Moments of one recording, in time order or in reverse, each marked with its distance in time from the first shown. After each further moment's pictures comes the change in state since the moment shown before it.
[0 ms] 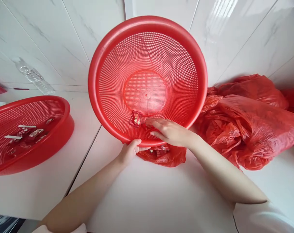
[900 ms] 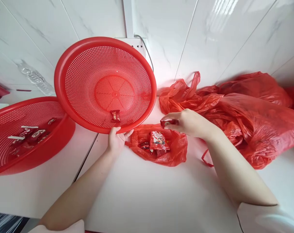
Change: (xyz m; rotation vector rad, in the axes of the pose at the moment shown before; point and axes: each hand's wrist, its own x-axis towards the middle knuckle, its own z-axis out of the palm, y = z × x) left_hand 0.030 0.023 -0.043 -0.109 0.294 0.243; right_hand -0.018 0.008 -0.049 -0.069 0.044 0.215
